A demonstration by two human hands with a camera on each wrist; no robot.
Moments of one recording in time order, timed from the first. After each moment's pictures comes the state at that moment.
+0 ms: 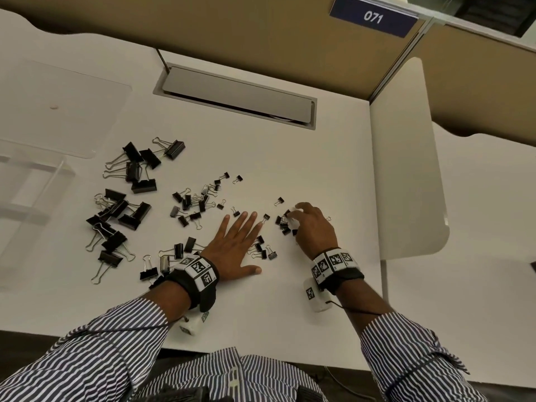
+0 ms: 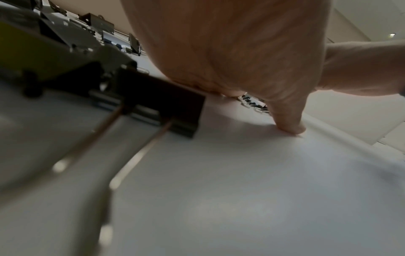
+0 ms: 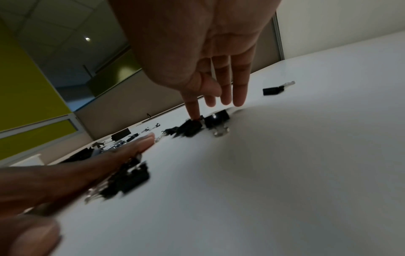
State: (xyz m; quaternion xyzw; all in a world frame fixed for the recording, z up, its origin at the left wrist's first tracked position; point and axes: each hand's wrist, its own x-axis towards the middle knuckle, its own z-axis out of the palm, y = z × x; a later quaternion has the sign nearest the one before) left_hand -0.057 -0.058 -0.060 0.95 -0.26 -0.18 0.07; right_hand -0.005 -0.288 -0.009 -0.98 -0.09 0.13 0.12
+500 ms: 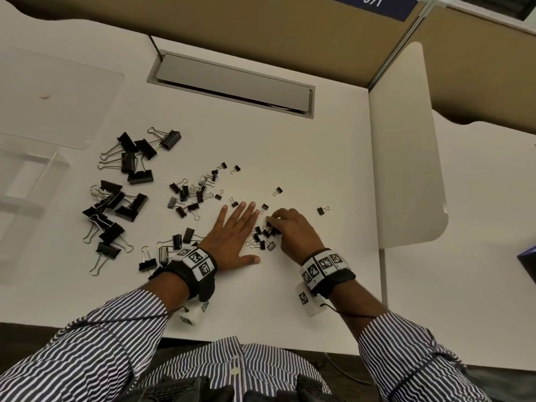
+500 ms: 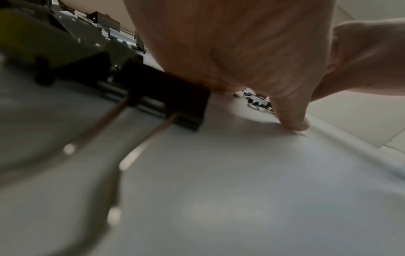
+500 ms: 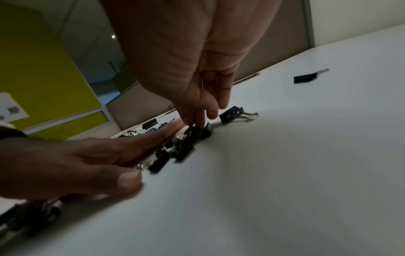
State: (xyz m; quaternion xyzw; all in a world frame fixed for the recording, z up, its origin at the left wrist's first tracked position) left_hand -0.057 -0.057 -0.061 0.95 -0.26 -0.17 0.08; right_hand -0.032 -0.265 -0.014 -0.95 -0.25 0.14 0.13
